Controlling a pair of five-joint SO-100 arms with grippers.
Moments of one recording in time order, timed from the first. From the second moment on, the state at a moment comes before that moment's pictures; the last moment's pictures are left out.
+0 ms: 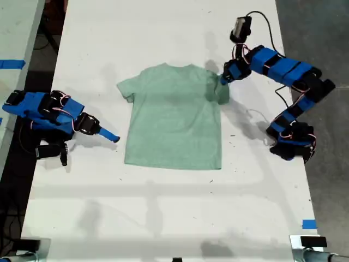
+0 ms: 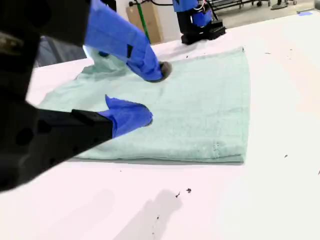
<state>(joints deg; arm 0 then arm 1) 7.3 206.1 183.4 59.1 14.6 51.2 102.4 101.0 63.2 -54.3</state>
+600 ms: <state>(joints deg) 7.3 206.1 183.4 59.1 14.6 22.7 92.9 90.1 49.1 -49.8</state>
